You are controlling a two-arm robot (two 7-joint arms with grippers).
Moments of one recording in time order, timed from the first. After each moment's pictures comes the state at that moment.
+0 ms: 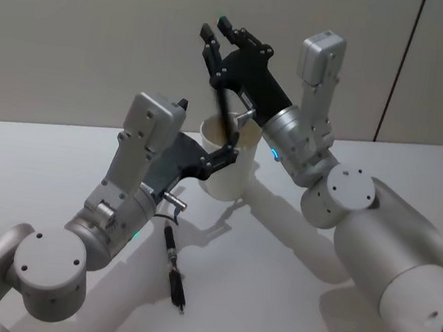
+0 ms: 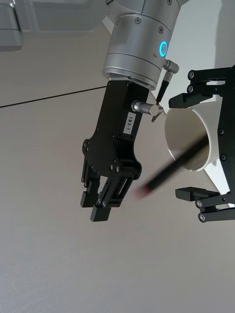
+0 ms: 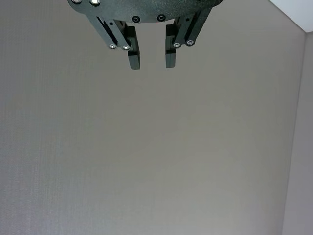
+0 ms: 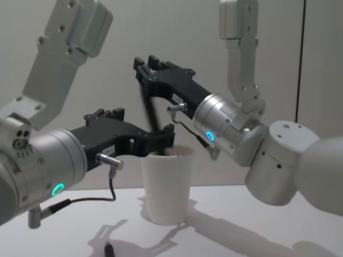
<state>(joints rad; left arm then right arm) -0.24 0.38 0.45 -1.63 -0.20 0.01 -0.01 0.89 -0.17 -0.41 -0.41 0.32 -0.75 0.48</state>
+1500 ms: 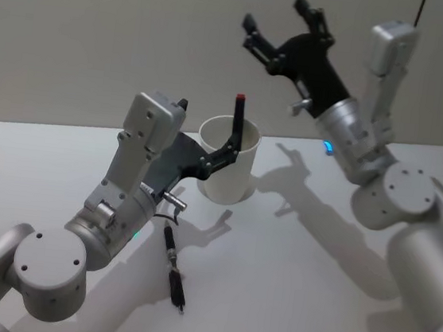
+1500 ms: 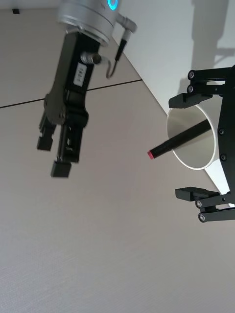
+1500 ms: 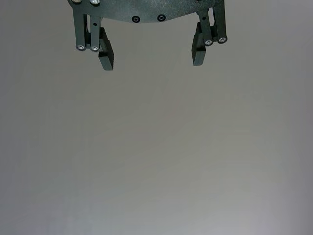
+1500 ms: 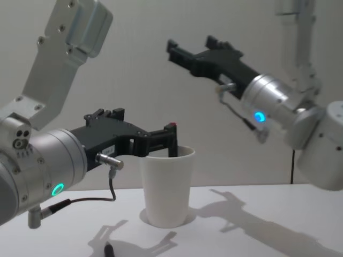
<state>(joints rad) -0.24 0.38 0.45 -1.63 -0.20 0.01 -0.01 0.71 -0.04 -0.31 -0.83 0.26 -0.56 0.42</state>
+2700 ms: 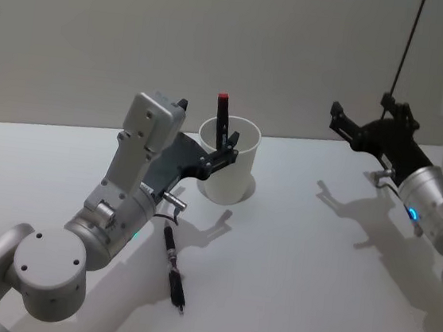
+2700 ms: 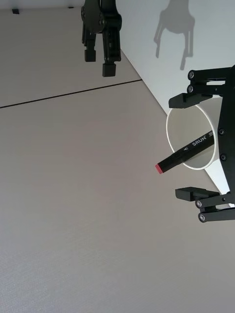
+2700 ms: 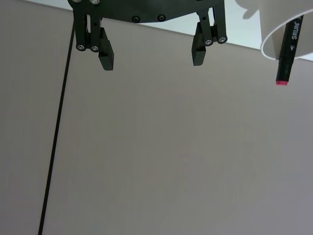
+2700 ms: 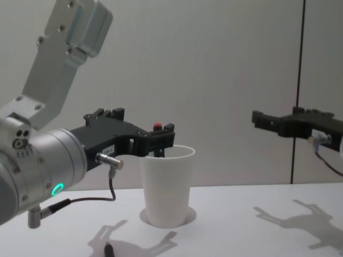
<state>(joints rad) -0.24 0.38 0.45 -1.63 -0.20 0.01 -0.01 0.37 0.16 -0.21 -1.30 0.22 -0.03 0.23</state>
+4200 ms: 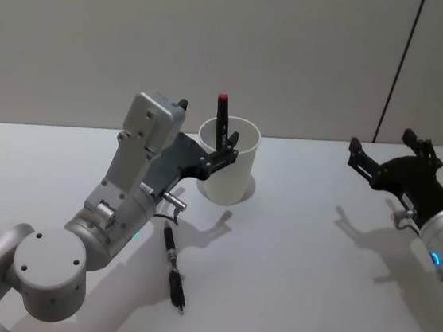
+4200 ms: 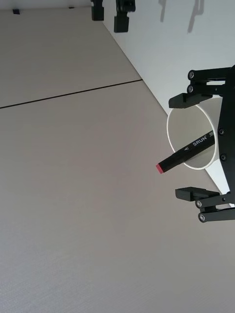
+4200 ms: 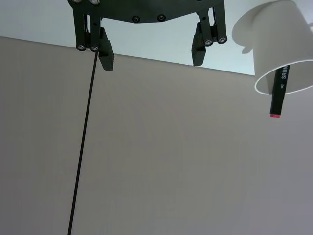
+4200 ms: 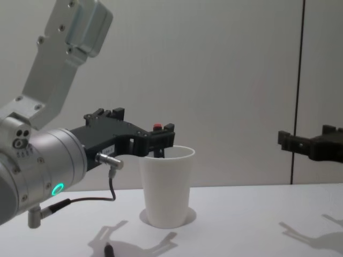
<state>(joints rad) -0.24 0.38 0.45 -1.63 -0.20 0.01 -0.01 0.18 0.25 -0.21 -1.53 0.25 0.04 0.15</state>
